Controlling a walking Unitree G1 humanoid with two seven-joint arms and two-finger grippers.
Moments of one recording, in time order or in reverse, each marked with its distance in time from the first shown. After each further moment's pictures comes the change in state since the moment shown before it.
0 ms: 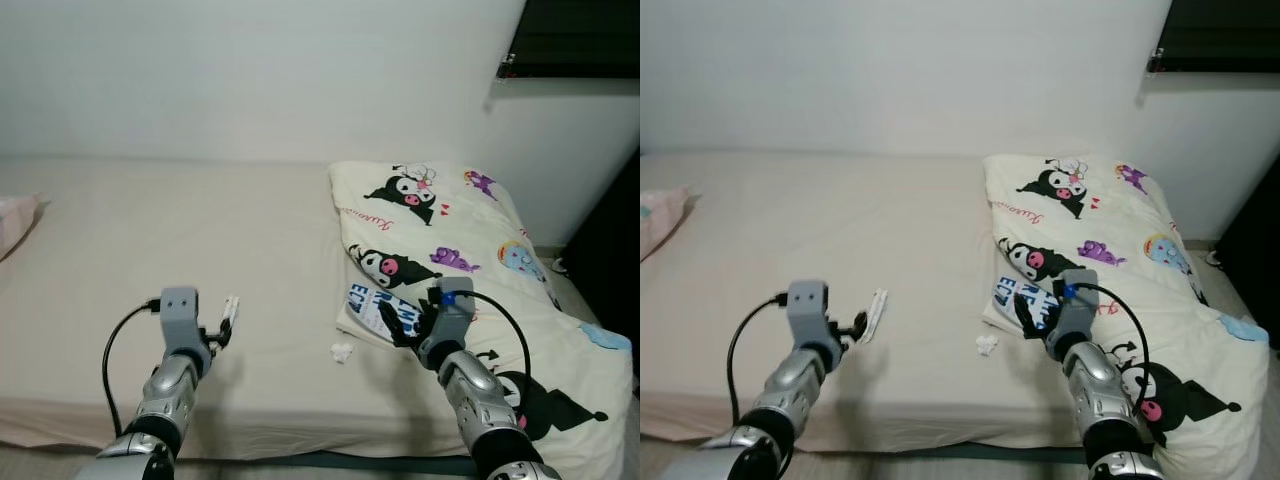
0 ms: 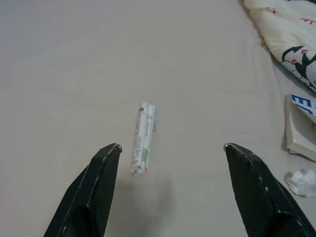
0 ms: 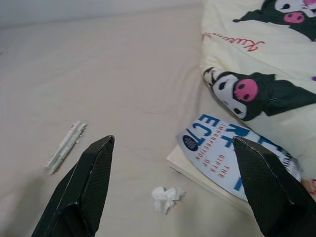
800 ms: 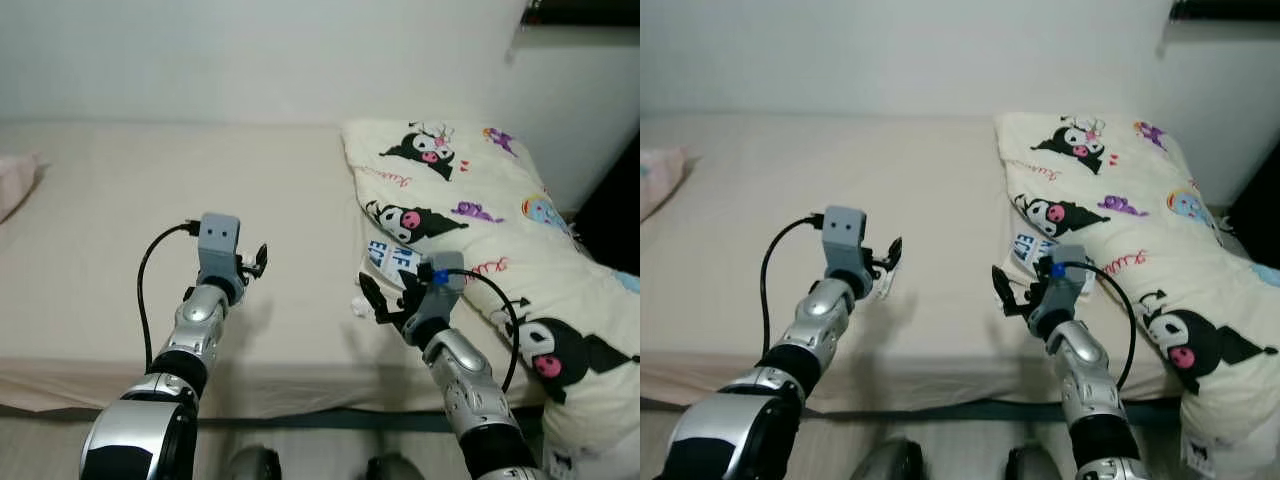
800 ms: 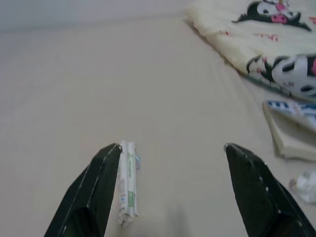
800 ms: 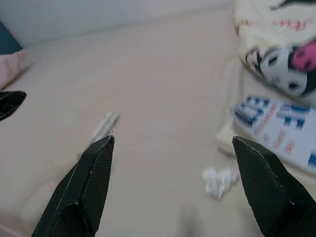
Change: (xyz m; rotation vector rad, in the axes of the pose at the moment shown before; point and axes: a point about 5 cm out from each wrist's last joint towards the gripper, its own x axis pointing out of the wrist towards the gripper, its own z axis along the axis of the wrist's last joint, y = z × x) left arm 0.029 -0.049 0.086 0.114 -0.256 -0.146; right arm 0.003 0.028 0.040 0.024 -0.142 0.101
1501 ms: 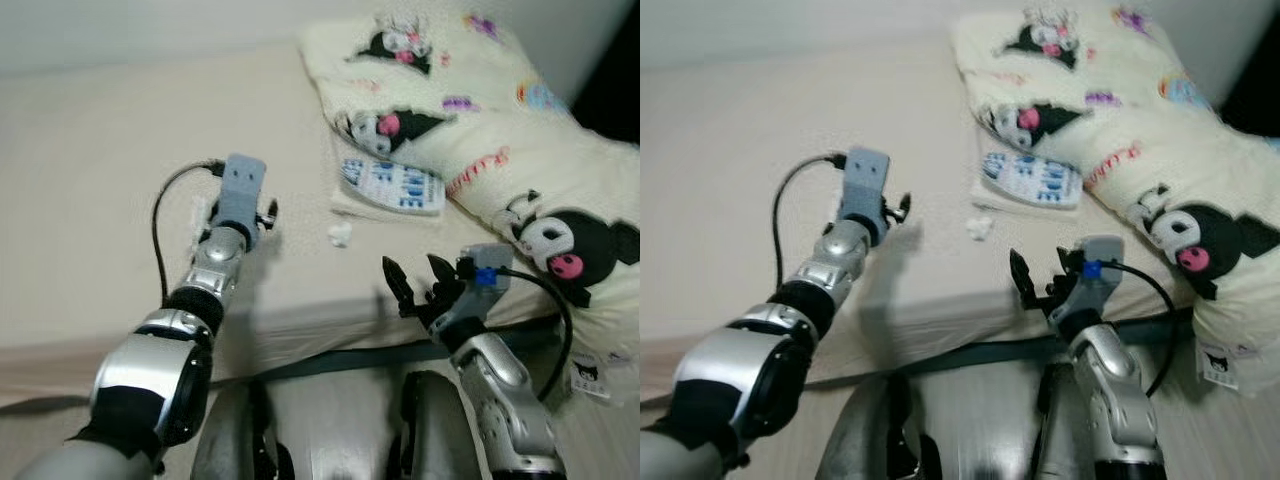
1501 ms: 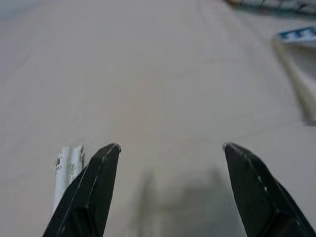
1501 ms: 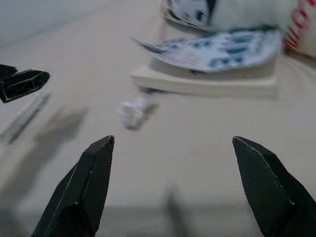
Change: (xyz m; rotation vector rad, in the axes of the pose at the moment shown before) left arm 0.037 0.002 0.069 0.158 -0.004 0.143; right arm -0.041 0.012 0.042 -0.021 -0.111 -0.028
